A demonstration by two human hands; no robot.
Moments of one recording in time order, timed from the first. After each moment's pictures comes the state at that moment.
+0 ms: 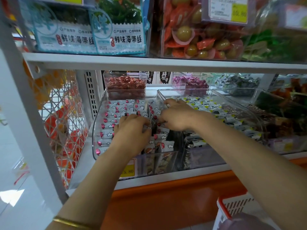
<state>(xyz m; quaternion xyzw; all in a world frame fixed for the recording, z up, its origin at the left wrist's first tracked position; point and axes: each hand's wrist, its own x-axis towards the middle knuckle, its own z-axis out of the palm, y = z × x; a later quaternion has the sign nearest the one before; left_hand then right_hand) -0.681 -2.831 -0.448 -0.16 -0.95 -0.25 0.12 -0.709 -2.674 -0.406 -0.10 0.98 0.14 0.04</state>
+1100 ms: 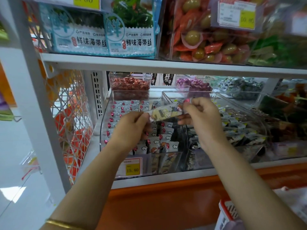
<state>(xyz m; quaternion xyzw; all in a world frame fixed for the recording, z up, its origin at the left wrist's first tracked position) -0.668 -2.846 -0.435 -0.12 -0.78 -0.61 0.05 -0.645 -2.676 -0.418 0.00 0.71 -0.65 -0.27</state>
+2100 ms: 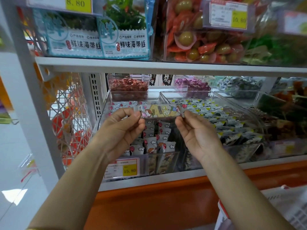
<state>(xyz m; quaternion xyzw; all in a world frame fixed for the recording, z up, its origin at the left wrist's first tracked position) -0.661 -2.860 -0.426 -0.11 -0.47 -0.87 -0.12 -0.635 -2.680 -0.432 0.05 0.38 -0.92 -0.13</state>
